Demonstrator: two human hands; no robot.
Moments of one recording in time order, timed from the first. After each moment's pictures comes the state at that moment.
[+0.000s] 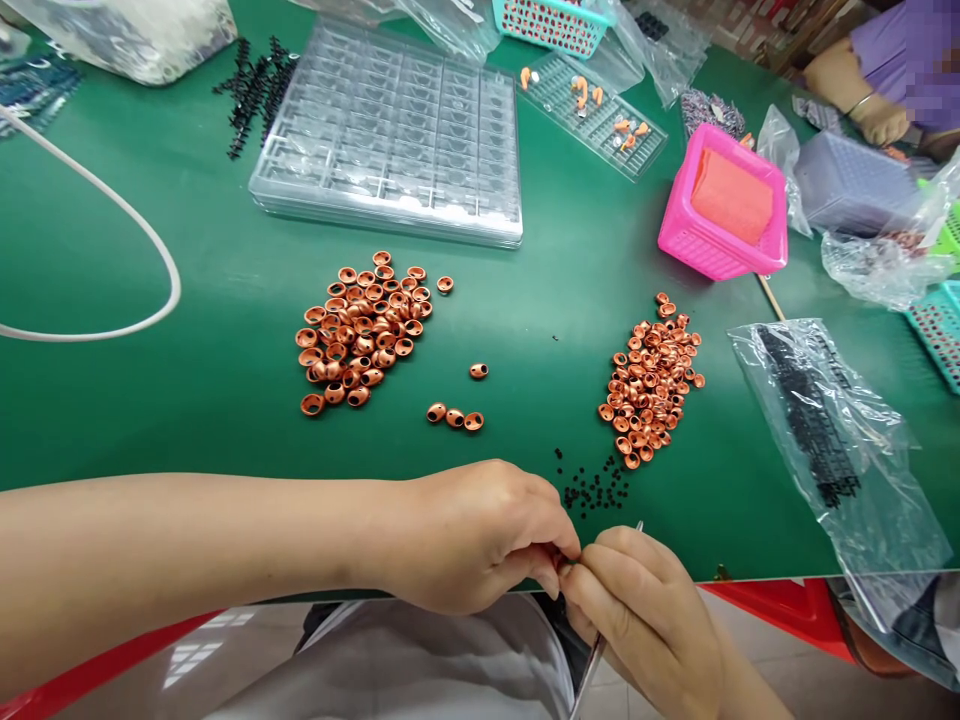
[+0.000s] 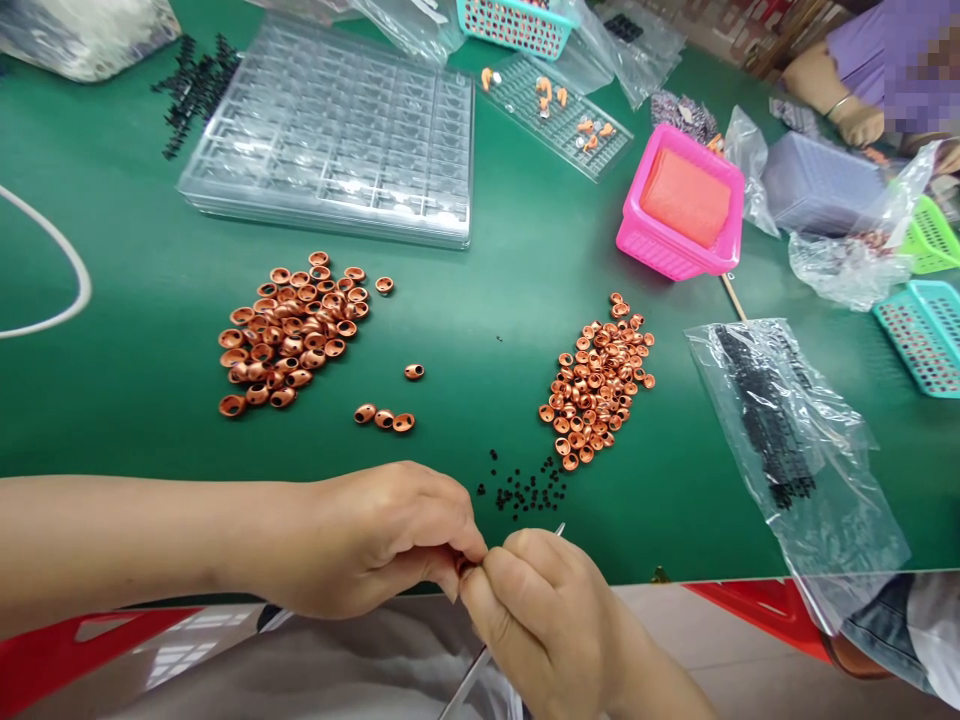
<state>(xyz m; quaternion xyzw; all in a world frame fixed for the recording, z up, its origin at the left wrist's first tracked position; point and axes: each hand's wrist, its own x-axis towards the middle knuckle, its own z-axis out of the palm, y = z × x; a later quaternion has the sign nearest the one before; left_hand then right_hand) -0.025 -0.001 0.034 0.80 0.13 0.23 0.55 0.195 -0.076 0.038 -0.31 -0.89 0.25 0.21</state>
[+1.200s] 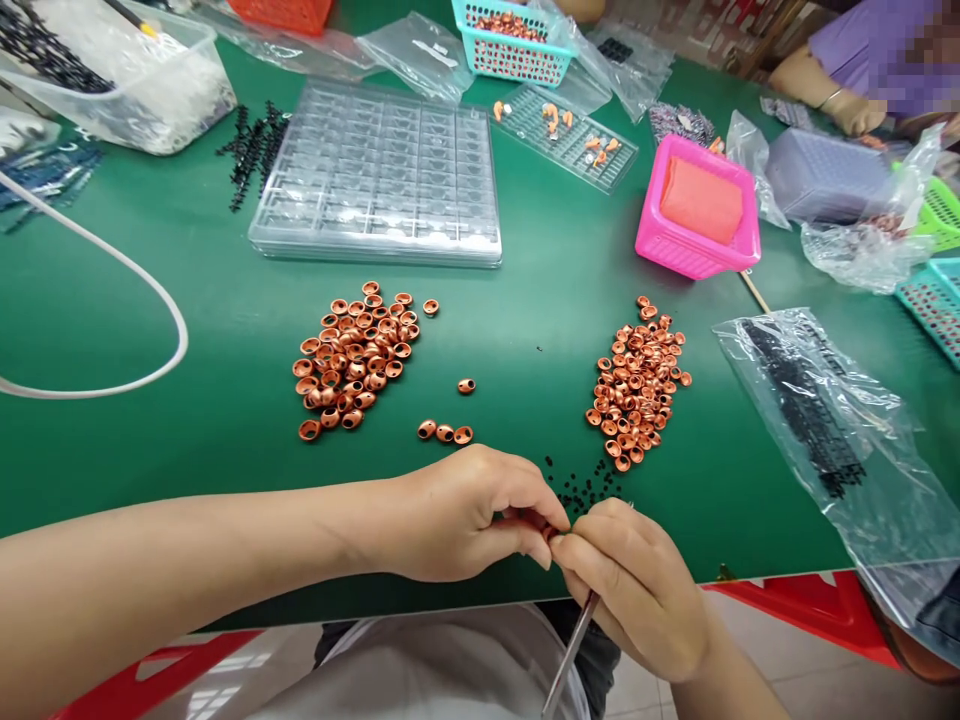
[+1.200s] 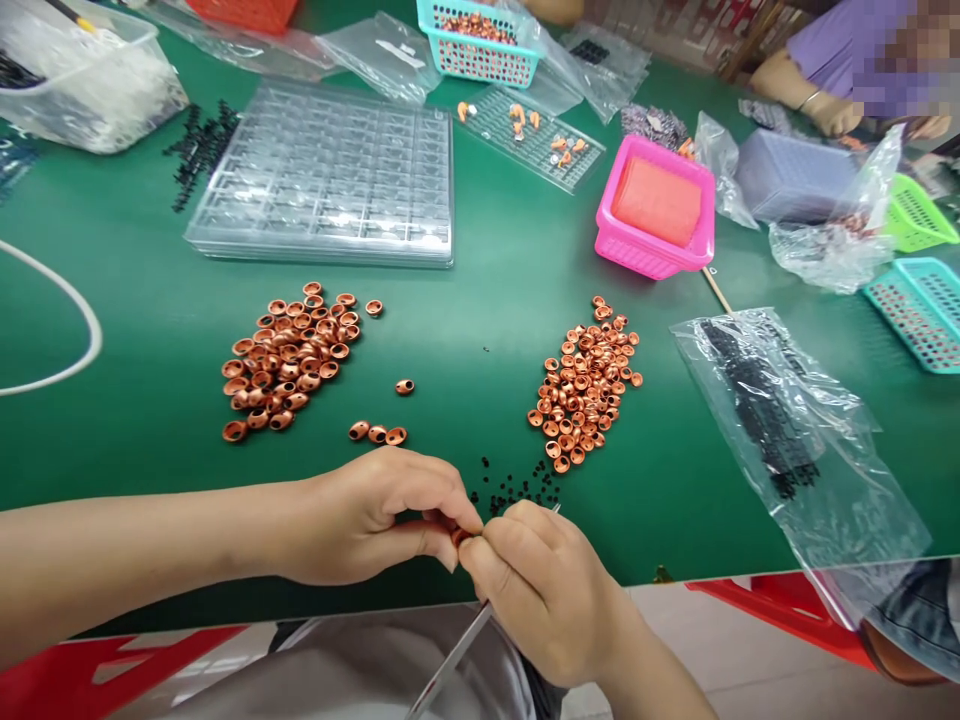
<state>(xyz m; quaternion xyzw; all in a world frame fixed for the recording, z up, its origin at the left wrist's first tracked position) -0.027 0.011 0.034 0.76 0.19 0.21 0.58 0.195 -0.064 0.029 -0.34 -0.88 0.24 0.24</state>
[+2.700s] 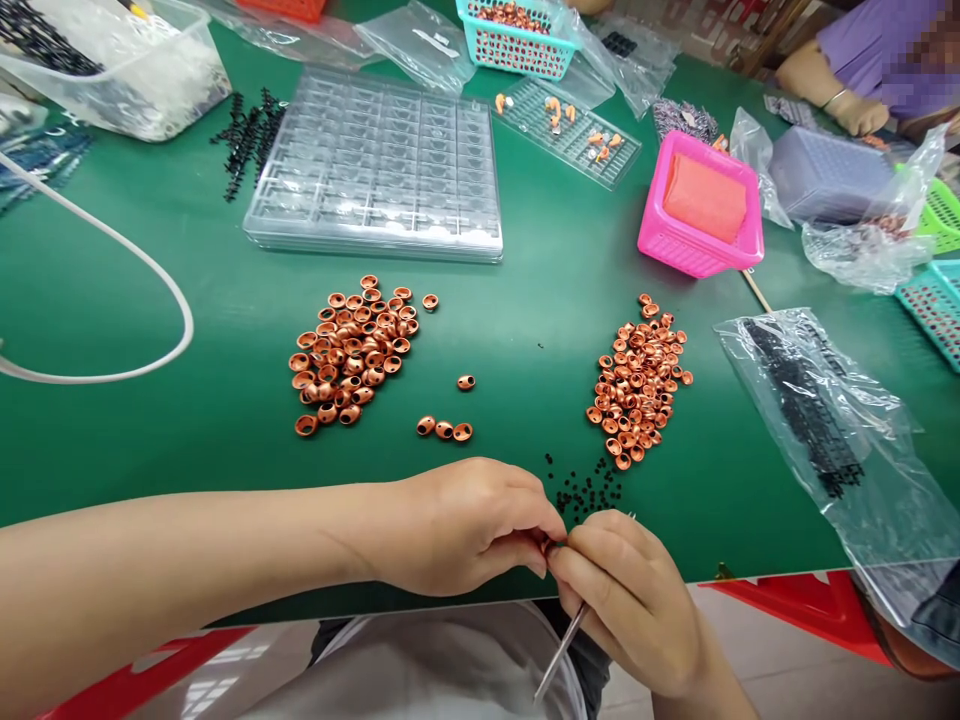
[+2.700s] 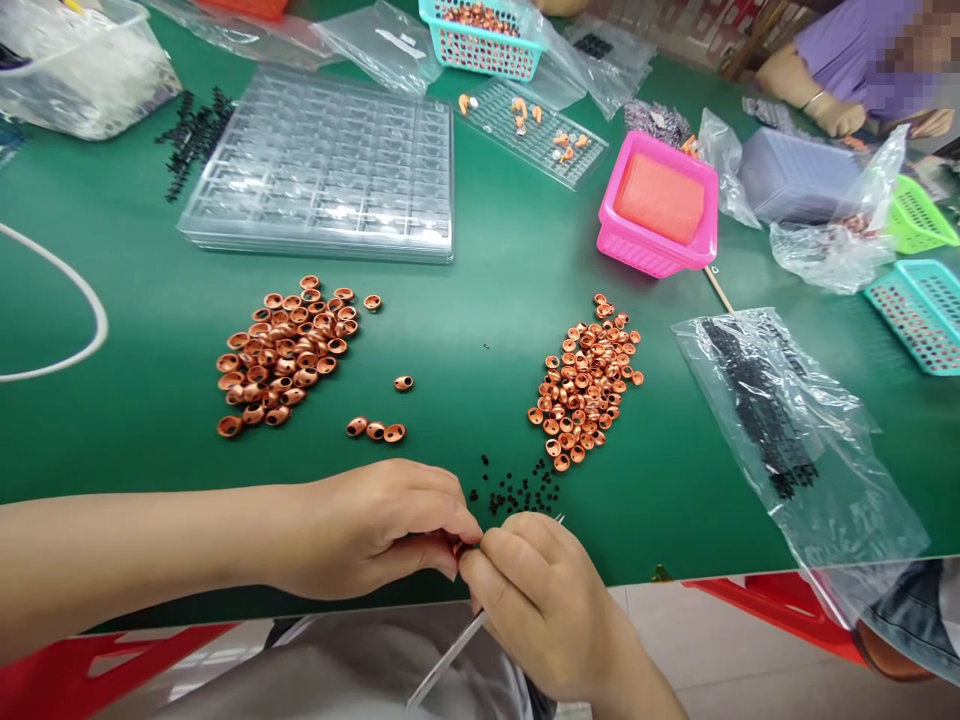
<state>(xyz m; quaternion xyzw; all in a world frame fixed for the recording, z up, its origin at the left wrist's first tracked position) -0.025 0.005 0.028 0.83 0.15 0.21 0.49 0.199 -0.079 0.018 -0.34 -0.88 0.20 0.25</state>
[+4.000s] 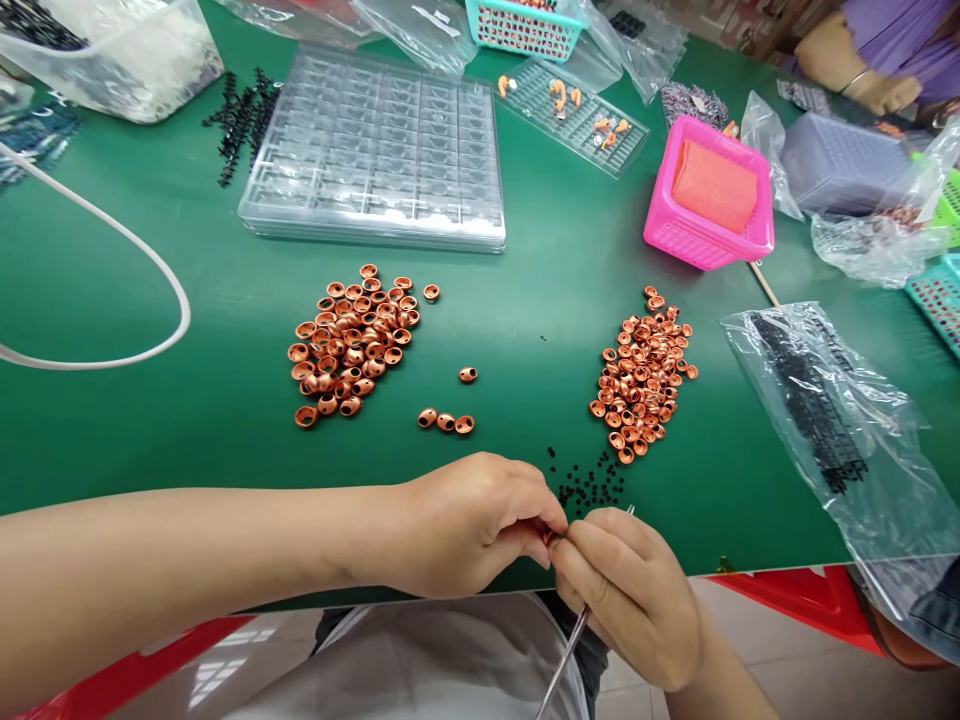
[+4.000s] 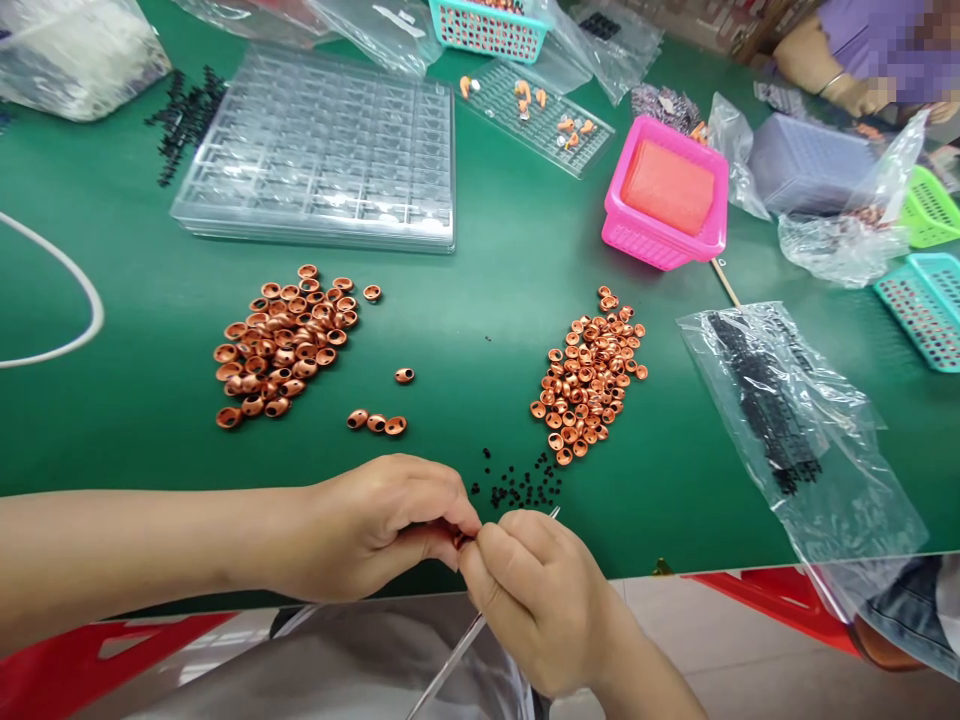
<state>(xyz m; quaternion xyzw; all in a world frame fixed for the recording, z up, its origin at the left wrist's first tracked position) -0.025 -0.002 0.031 0.80 0.18 0.24 0.52 0.198 -0.078 0.017 -0.34 -0.87 0.26 0.23</state>
